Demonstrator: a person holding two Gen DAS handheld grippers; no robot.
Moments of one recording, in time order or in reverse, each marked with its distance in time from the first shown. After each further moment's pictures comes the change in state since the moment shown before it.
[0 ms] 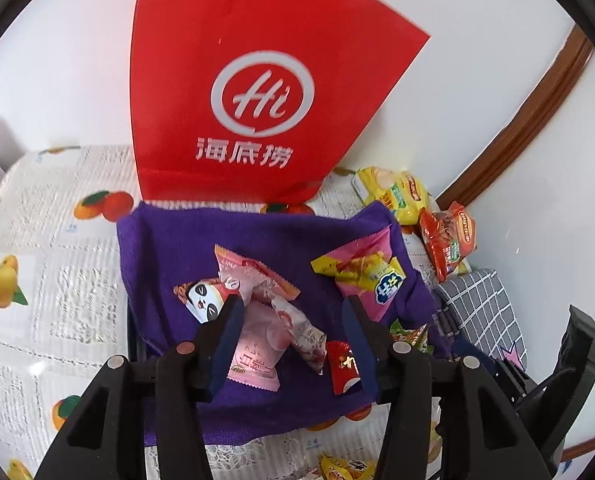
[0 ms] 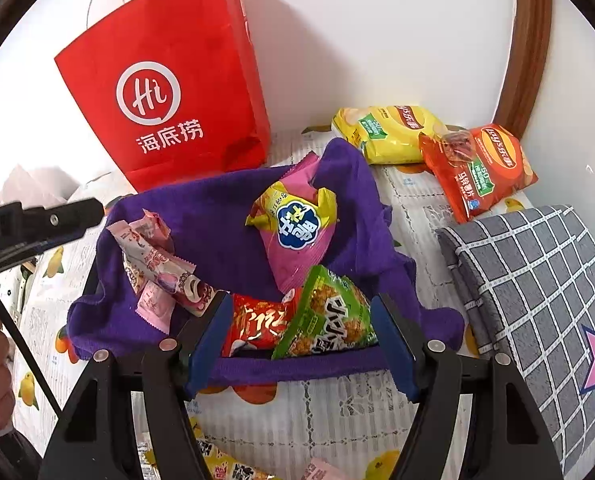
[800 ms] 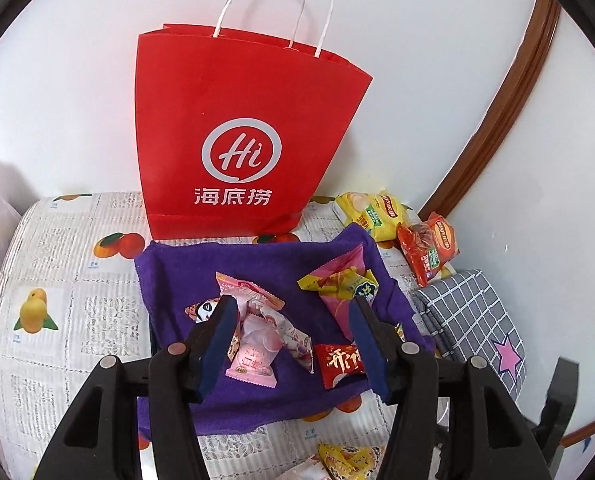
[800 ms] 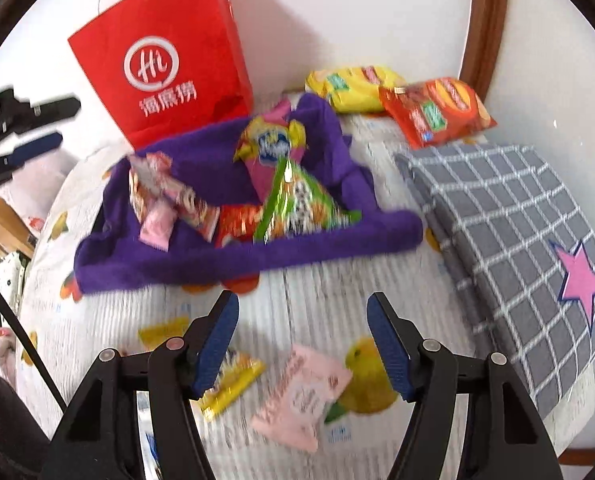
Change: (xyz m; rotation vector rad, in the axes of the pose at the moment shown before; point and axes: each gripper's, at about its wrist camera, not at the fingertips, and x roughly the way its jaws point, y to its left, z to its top) left arm -0.054 -0.018 -0.005 0.085 -0.101 0.004; right arm -0.048 -0.016 -0.070 0.043 0.090 -0.038
